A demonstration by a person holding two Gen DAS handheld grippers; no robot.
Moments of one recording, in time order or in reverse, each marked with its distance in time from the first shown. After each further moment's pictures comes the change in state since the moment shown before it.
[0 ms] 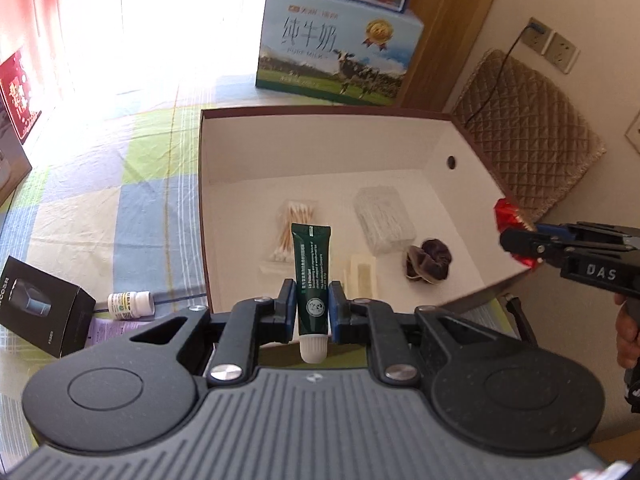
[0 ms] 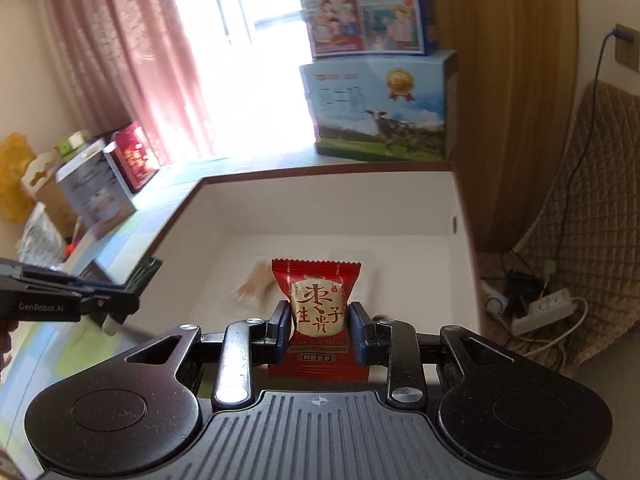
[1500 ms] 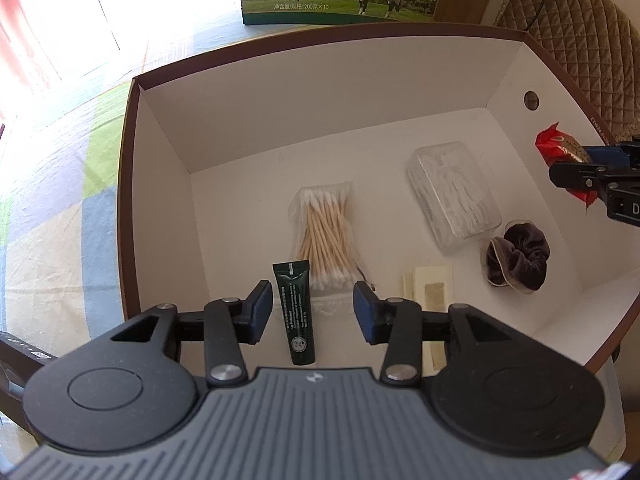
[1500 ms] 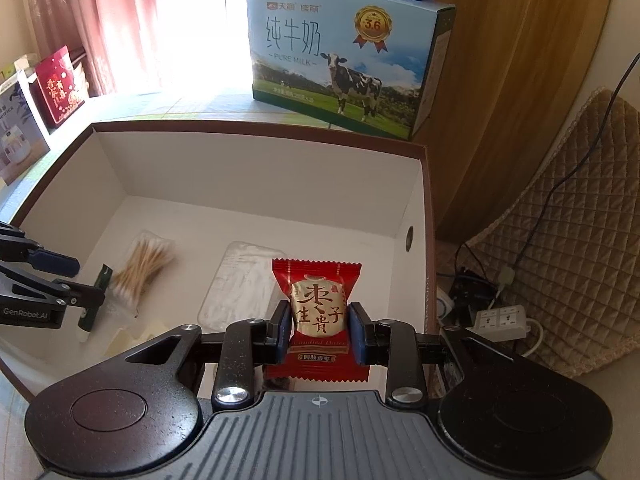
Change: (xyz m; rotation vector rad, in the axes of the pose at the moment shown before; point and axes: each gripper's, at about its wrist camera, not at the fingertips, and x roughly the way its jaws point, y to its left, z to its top) left arm 0.120 -0.004 0.036 0.122 0.204 0.118; right arm 0.101 -0.044 0.034 -0.141 0.180 -0.184
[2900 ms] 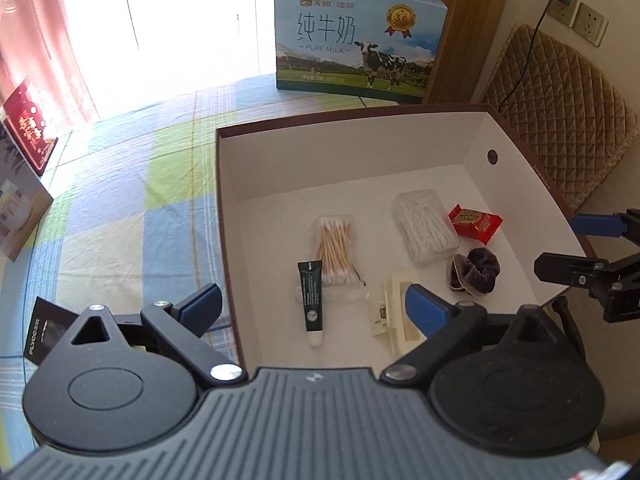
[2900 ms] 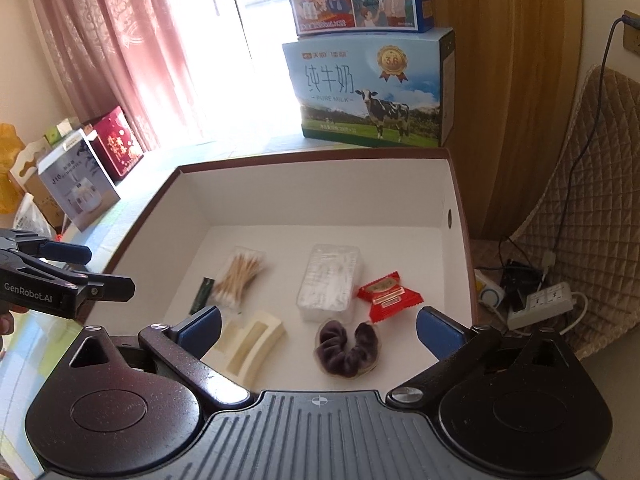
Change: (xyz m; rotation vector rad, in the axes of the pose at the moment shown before) left arm -0.103 0.010 -0.039 -0.068 -0.179 0.021; right arm -0.079 0.021 -0.037 0.132 -0.122 0.182
